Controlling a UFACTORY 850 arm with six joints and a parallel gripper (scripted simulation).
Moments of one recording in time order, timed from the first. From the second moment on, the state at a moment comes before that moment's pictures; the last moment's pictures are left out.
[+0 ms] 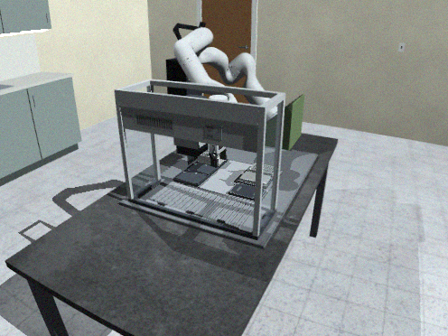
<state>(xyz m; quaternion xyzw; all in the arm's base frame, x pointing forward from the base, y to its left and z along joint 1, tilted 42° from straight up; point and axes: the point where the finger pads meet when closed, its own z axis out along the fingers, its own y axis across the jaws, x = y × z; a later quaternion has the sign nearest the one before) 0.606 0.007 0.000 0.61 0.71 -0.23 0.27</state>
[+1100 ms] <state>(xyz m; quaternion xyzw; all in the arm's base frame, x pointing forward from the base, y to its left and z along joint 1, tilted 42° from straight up) 0.600 0.039 0.036 0.61 0.71 -0.23 0.27</state>
